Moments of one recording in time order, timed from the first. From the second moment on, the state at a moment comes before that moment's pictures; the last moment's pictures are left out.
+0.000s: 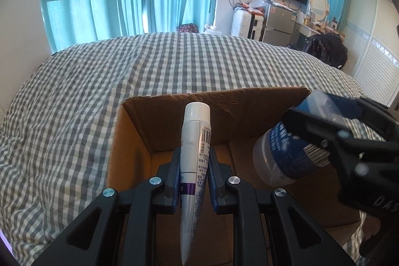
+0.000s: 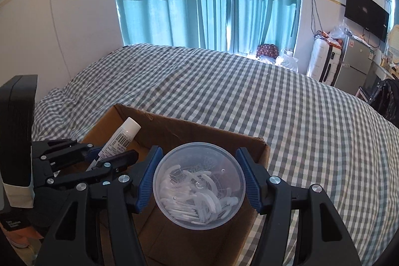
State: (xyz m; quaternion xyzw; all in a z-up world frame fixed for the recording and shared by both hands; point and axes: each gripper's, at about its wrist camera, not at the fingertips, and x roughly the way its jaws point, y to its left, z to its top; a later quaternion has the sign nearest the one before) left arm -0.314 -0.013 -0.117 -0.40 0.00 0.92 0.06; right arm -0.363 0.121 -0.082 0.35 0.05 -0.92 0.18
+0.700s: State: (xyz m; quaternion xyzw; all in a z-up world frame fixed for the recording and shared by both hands) left arm -0.196 -0.028 -0.002 -0.32 -0.02 0.95 -0.02; right arm -0.224 0.169 0.069 0.22 0.06 -0.96 0.15
